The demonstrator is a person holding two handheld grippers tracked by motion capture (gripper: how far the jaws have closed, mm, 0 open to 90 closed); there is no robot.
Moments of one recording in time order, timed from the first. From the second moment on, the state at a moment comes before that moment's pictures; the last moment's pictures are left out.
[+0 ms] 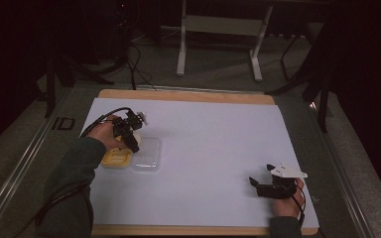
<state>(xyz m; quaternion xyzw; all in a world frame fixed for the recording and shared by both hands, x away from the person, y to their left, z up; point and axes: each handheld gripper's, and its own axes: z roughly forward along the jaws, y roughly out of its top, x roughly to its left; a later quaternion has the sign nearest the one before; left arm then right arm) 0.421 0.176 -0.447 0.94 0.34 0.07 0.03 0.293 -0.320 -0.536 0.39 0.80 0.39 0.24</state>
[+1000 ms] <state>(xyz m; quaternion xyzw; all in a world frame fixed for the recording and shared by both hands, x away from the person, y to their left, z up) 0.420 0.205 -0.453 0.93 0.37 0.06 0.03 0.293 -0.320 -0.536 0.39 0.80 0.39 0.24</state>
